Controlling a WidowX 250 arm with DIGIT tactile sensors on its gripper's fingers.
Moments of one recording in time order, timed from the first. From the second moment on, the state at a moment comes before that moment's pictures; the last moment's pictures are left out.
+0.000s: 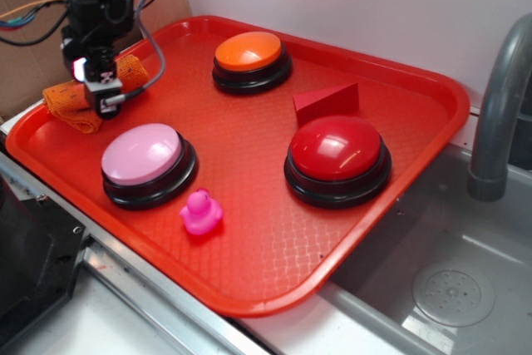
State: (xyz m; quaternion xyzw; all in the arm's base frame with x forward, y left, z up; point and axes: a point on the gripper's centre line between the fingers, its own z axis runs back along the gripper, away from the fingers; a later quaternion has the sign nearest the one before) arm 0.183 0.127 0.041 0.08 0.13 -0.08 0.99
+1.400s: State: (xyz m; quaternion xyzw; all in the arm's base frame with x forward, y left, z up) arm 0.139 0.017 0.144 -0.03 0.04 -0.07 1.00
